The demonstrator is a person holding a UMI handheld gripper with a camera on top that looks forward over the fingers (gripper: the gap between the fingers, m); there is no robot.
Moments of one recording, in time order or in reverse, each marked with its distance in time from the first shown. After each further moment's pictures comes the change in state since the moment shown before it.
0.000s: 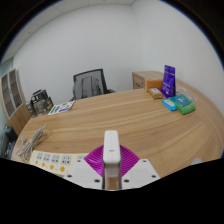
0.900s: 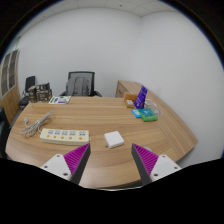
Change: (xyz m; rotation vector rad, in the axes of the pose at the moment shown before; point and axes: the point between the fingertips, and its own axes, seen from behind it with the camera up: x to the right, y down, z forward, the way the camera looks) arm 0.014 -0.008 -0.237 -0.010 0.244 -0.188
